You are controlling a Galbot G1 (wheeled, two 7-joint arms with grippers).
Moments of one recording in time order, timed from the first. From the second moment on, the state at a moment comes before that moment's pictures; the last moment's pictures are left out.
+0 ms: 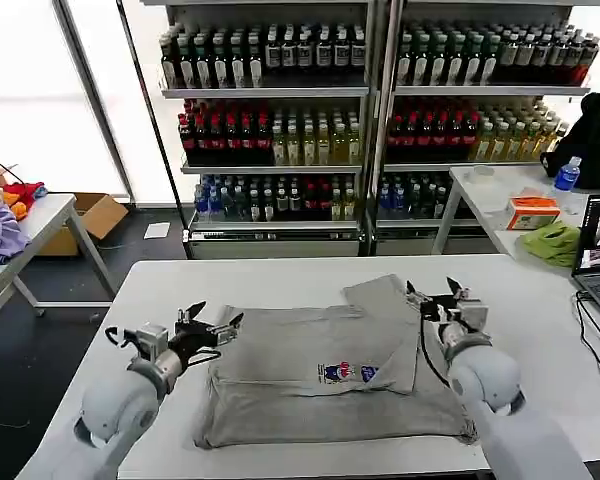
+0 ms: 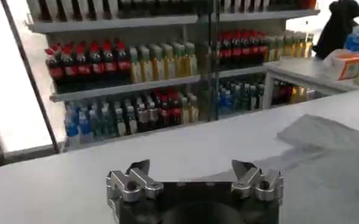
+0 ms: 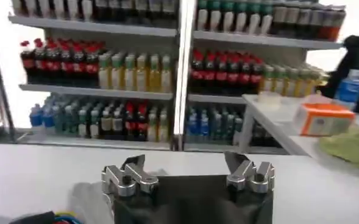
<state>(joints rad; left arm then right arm) 0.97 -0.93 -0.22 -1.87 -0.64 0.56 -0.08 -0.85 1.05 0.25 1.73 0.54 -0.54 0.26</state>
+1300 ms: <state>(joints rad) 0.74 -1.02 -0.07 -1.47 -0.63 0.56 -0.05 -0.56 1.25 0.14 1.18 0.47 -0.54 0.19</state>
